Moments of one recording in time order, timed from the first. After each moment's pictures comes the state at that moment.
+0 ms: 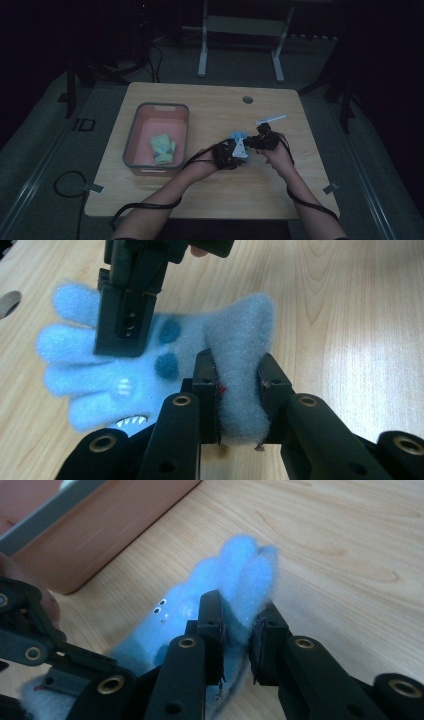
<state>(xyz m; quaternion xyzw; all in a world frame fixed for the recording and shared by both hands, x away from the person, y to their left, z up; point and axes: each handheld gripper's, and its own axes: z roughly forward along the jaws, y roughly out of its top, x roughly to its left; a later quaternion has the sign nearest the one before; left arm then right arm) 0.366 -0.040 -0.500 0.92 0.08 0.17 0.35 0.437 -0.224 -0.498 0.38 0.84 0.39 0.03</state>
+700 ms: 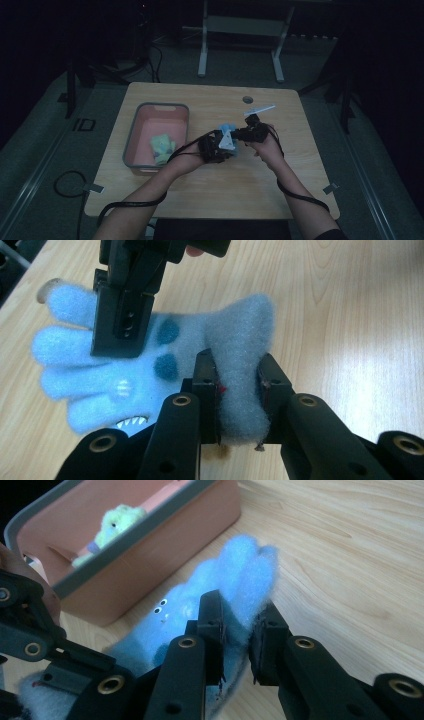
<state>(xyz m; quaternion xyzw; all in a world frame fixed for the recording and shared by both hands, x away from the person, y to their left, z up) 0.365 0.001 -0.467 0.92 0.09 0.17 0.34 0.442 -0.181 -0.468 0.35 0.84 0.41 0.02</state>
